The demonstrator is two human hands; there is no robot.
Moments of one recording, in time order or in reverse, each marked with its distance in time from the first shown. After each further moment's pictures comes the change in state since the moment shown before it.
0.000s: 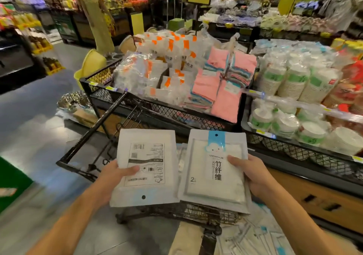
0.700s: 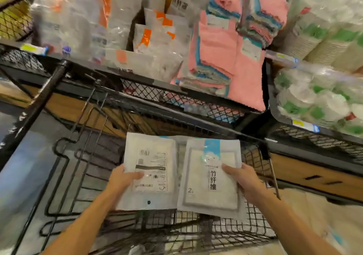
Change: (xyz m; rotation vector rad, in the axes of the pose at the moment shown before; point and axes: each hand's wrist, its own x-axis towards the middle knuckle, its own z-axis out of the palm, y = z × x) left_hand 0.357 -0.081 0.003 0.225 -0.041 -0.265; right_hand 0.265 0.108 0.060 -0.155 0.300 0.272
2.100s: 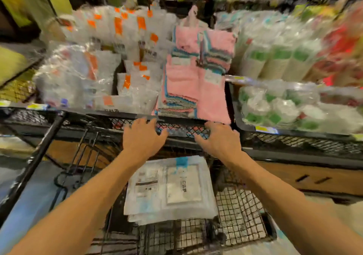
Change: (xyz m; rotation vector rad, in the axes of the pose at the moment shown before) left_hand -0.092 0.192 0.104 1.365 0.348 0.806; right_hand -0.068 -0.138 0.006 -1.122 0.375 -0.667
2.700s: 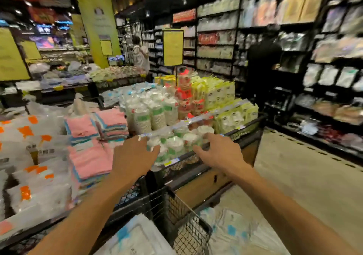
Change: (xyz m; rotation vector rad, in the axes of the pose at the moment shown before) left_hand -0.098 0.175 -0.194 -0.129 0.199 0.677; right_hand -0.230 0.070 -0.236 0.003 0.367 0.528
